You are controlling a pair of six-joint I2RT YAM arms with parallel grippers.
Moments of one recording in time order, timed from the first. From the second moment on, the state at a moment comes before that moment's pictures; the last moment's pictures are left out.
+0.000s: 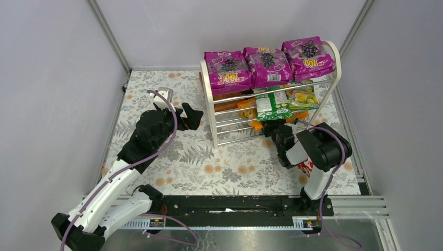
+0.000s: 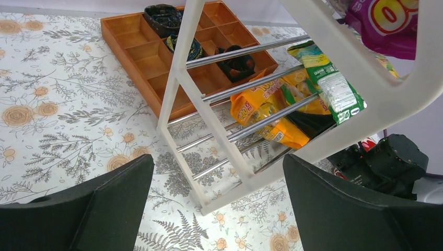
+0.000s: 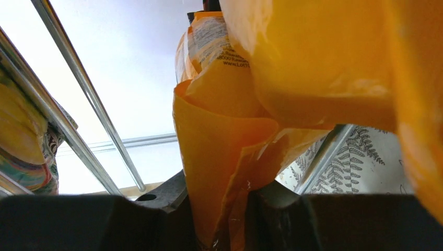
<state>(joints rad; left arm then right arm) -0.55 0.81 0.83 -0.19 -0.08 -0.39 0.41 1.79 0.35 1.27 0.21 1.57</state>
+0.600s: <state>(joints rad) -0.55 0.81 0.83 -0.19 -0.08 -0.39 0.40 1.76 0.33 1.26 0.17 1.56</state>
